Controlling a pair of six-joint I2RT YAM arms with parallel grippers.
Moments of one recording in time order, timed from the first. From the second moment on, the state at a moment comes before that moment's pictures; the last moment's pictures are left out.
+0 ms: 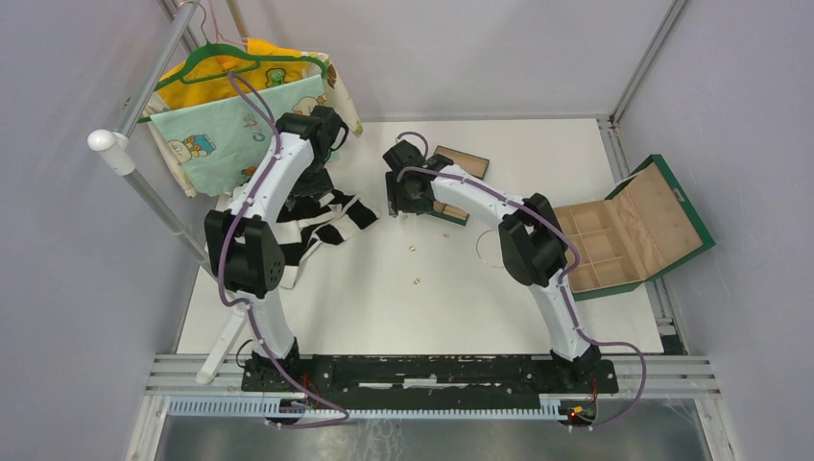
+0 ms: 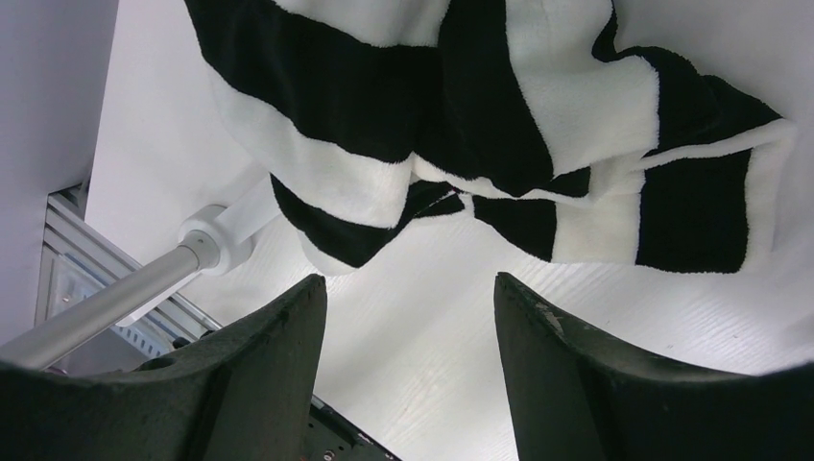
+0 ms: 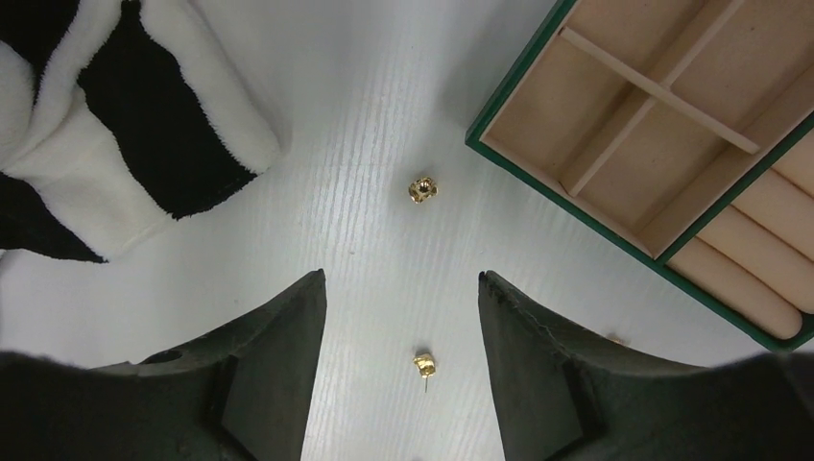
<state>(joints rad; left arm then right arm) -0.25 1.89 1.82 -1.39 -0.54 -0.75 0.73 2.24 1.93 -0.75 0.14 0.57</state>
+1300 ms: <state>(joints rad) -0.25 1.84 1.69 -1.22 -0.41 -0.68 0.76 2.32 1.94 -0.64 0.18 0.28</state>
